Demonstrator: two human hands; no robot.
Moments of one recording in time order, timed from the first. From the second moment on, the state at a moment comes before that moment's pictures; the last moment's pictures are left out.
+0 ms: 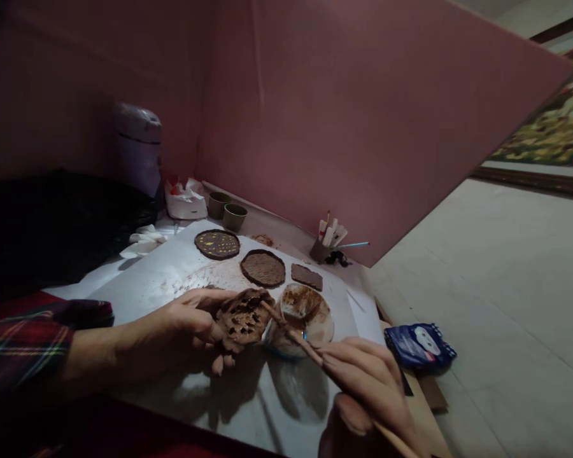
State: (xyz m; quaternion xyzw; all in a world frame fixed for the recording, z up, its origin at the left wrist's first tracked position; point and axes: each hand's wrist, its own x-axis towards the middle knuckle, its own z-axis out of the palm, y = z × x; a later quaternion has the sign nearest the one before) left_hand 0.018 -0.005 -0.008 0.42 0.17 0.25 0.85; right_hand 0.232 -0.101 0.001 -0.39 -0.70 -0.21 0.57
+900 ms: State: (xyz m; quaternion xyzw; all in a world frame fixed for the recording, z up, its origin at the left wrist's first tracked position) left_hand 0.018 -0.007 -0.005 0.42 0.18 0.26 0.85; right_hand 0.217 -0.093 0.009 -0.43 -0.57 -0.11 0.69
